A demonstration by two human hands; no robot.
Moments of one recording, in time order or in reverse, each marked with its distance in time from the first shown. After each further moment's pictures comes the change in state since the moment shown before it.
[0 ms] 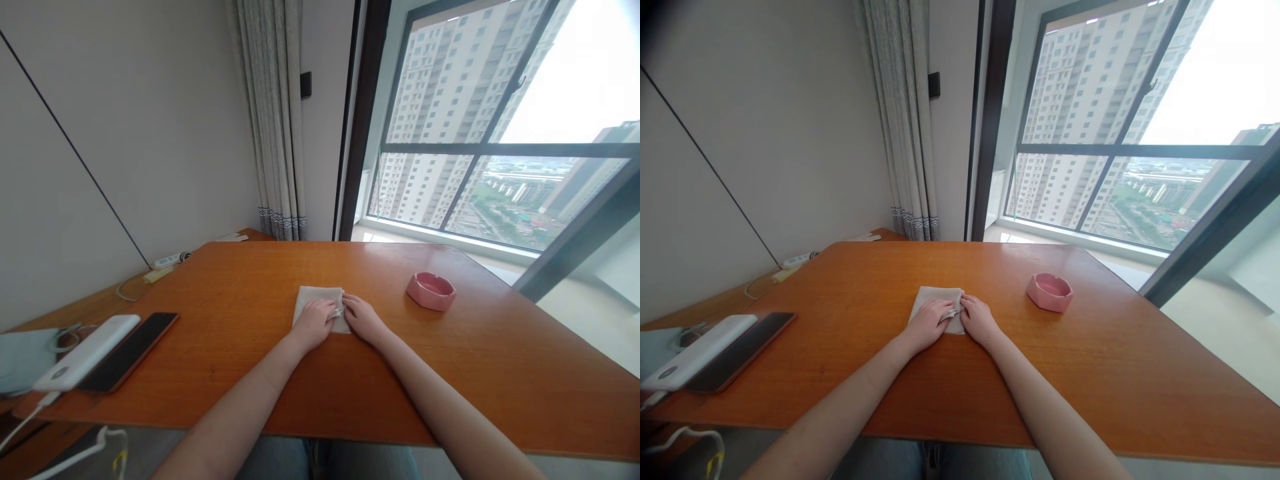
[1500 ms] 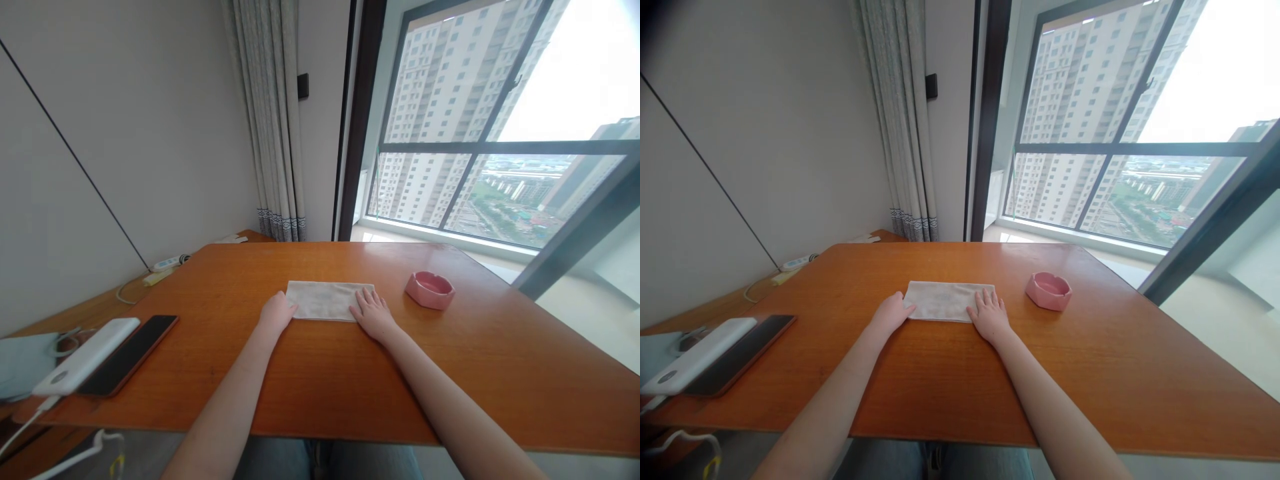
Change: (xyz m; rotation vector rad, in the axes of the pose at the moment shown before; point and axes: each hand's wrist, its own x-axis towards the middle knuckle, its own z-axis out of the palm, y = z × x) left_hand -0.012 -0.054 -0.048 0.197 -0.035 -0.730; right_hand -0.003 0.023 -0.004 -0.313 -0.156 0.386
